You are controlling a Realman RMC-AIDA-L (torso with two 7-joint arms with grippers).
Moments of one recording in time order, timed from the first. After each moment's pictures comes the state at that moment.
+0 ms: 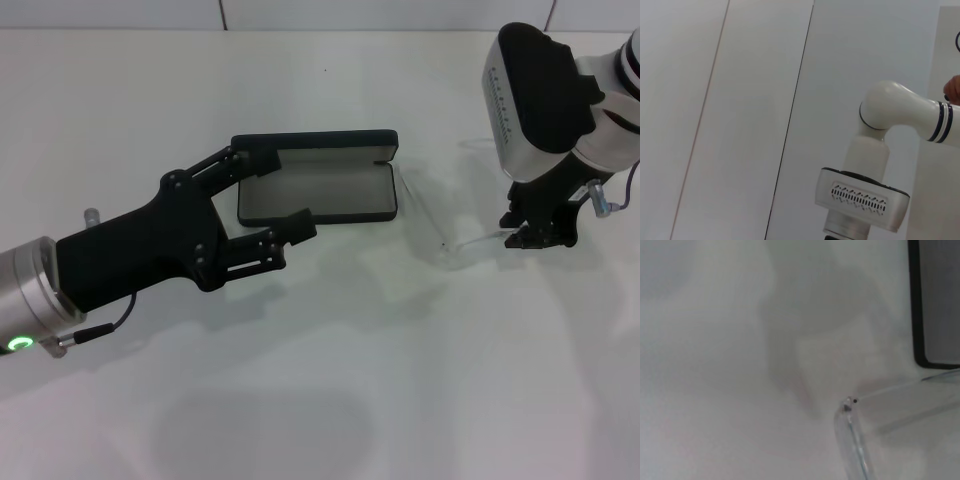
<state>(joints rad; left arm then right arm) -0.25 -2.08 1.15 0.64 1.26 1.67 -1.14 0.95 2.03 -1.45 -0.92 -2.60 -1.47 1.78</state>
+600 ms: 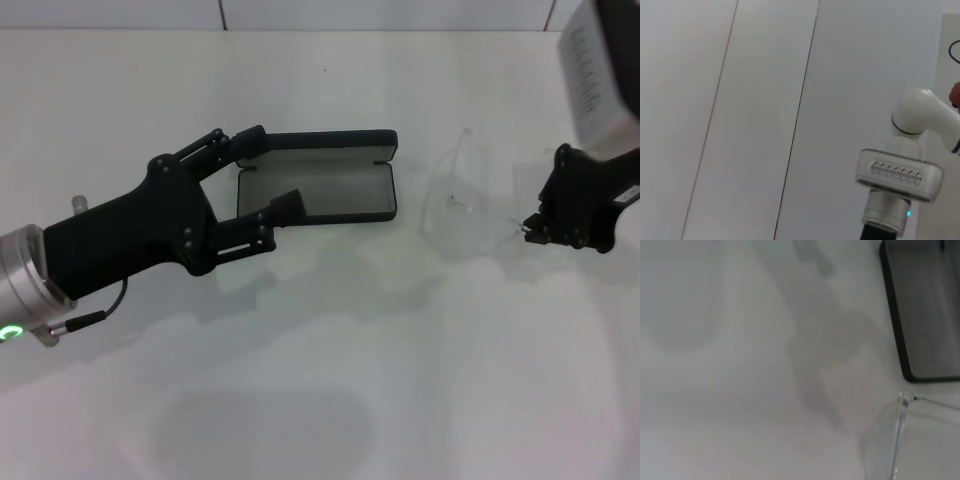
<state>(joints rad) -0.25 -2.08 1.13 0.65 1.25 1.67 -1.15 0.77 2.02 -1.30 -1.25 -2.53 -1.67 1.79</state>
